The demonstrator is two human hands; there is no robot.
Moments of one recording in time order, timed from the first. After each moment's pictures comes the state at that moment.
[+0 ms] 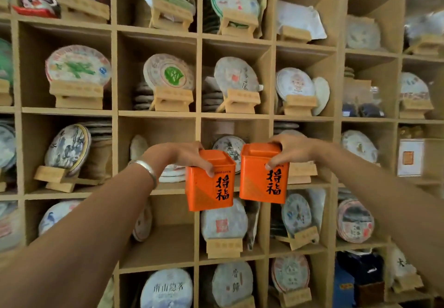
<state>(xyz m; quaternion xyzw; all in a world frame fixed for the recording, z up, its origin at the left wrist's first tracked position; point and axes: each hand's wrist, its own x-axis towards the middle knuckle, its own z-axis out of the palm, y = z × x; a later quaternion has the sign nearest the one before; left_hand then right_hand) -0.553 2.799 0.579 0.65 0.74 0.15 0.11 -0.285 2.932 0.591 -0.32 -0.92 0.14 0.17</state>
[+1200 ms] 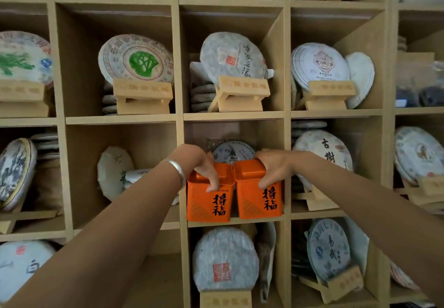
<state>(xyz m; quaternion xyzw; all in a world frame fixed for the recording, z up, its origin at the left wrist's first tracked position) -0.567 2.991 0.597 0.53 0.84 -0.13 0.02 -0.398 3.129 0.576 -0.25 -0.96 0.04 0.06</state>
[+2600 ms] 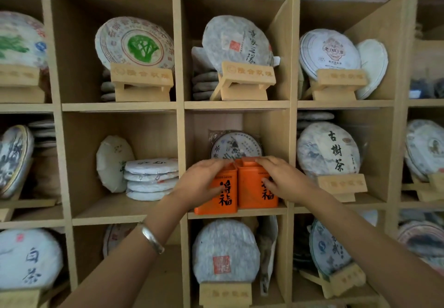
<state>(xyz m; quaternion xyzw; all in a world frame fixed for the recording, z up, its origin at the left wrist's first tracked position) -0.595 2.982 0.492 0.70 0.62 0.25 -0.24 -0.390 3.135 0.491 -0.19 -0.93 -0.10 0.30</state>
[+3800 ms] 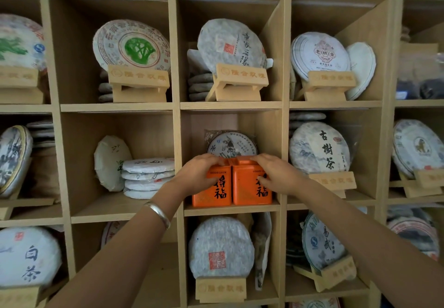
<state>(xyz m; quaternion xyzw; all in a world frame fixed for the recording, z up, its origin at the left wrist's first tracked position) -0.605 3.001 0.503 0.71 0.63 0.27 -0.19 -0.388 3.139 0.501 -0.17 -0.94 -0.06 0.29</state>
